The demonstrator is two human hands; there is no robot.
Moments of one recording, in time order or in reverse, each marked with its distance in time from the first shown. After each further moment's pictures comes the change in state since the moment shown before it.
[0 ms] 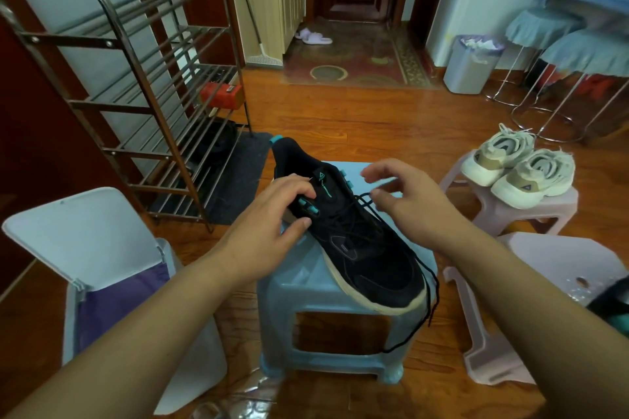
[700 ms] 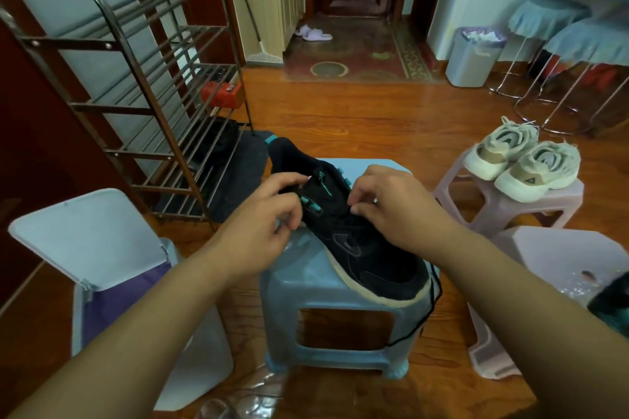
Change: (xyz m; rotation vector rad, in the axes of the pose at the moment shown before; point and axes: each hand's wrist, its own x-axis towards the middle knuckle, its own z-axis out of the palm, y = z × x) left_hand -0.002 0.002 -0.011 0.043 -0.035 0.022; right_hand -0.001 -0.012 0.010 -0.444 -0.083 -0.265
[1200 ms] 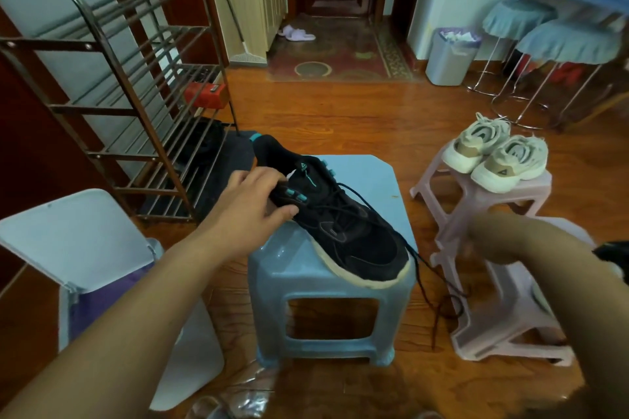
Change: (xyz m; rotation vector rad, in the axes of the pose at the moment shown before) left_hand 0.013 0.002 0.000 0.233 -0.070 -0.218; right_hand -0.078 0.081 -0.059 -0.600 -0.799 0.577
